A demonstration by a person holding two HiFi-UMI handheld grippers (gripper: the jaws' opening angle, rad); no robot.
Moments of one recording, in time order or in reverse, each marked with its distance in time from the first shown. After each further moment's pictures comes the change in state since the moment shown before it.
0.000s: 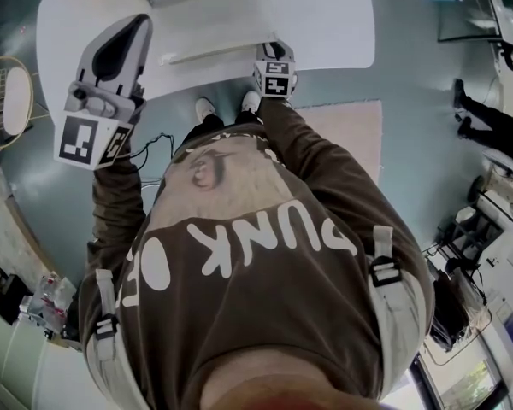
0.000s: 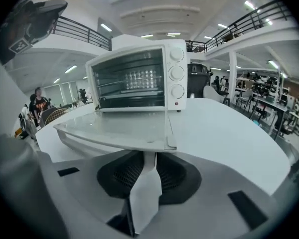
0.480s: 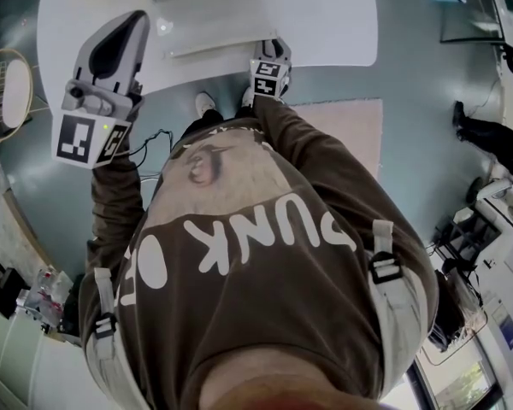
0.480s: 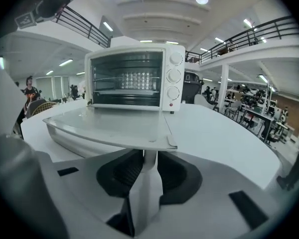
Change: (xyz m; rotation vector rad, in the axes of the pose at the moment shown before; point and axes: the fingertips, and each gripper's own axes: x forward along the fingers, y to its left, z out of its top) left arm -0.013 0.003 0.002 -0.001 0.002 0.023; right arm 0.004 0.004 -0.014 -0.040 -0.062 -0.143
